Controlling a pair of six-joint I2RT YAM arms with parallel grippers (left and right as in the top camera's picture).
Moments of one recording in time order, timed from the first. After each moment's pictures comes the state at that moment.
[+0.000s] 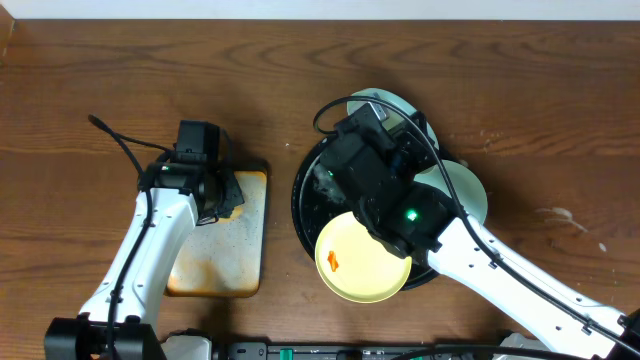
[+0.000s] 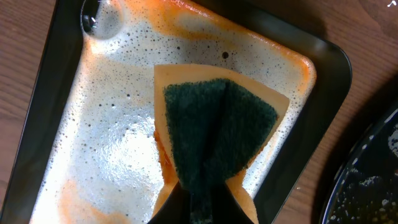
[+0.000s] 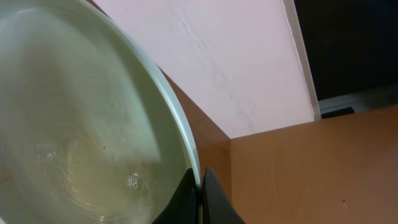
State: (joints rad) left arm -0.08 1.41 0.95 -0.86 -0.03 -0.45; right arm 0.85 1.46 1.22 -0.51 1.16 -0.33
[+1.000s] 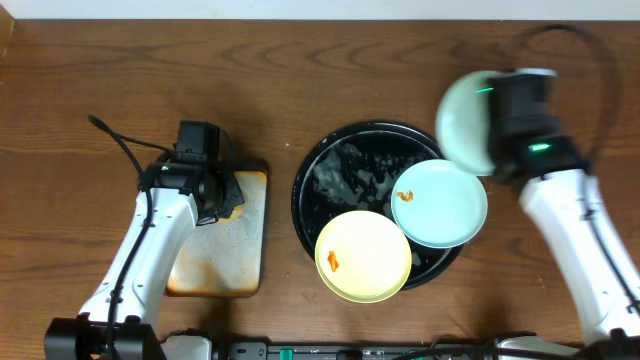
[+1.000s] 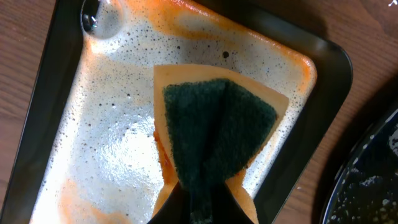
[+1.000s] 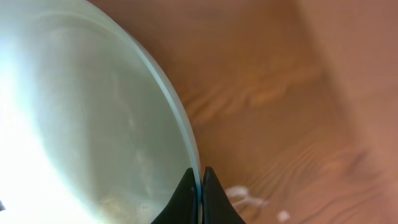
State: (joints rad) left arm -0.08 1.41 0.95 -0.86 -0.03 -0.45; right arm 0.11 1.44 1.22 -0.74 0.58 0.22
